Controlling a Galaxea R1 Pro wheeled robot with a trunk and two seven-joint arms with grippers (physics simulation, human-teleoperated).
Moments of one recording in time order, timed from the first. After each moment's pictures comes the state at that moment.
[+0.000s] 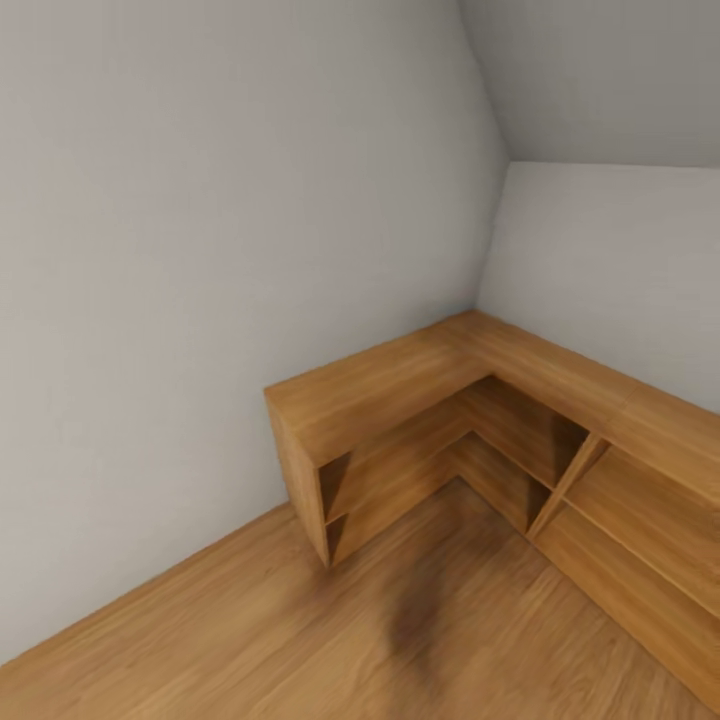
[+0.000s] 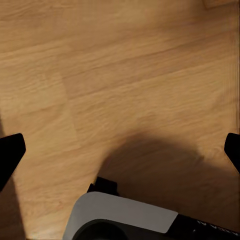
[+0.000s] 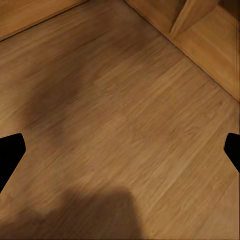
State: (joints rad) left arm -0.14 0.00 0.61 -0.12 -0.21 -0.57 -0.14; right arm -0.27 0.04 0.59 0.02 -0.54 -0.81 -0.31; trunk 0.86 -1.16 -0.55
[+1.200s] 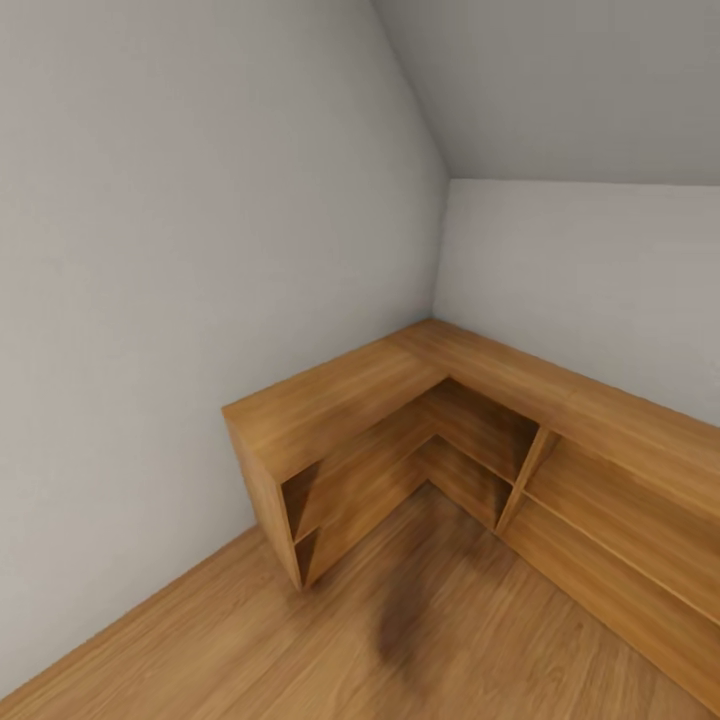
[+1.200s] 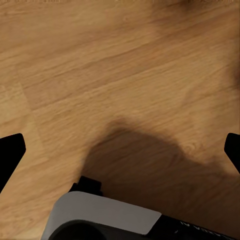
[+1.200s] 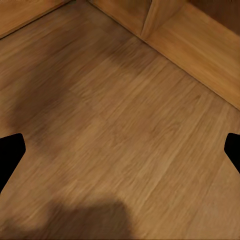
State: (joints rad) left arm -0.14 -0.02 0.62 -0.09 -0.21 -0.56 -0.14; right arm -0.27 0.04 0.60 0.02 -0.54 -0.81 -0.31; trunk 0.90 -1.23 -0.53
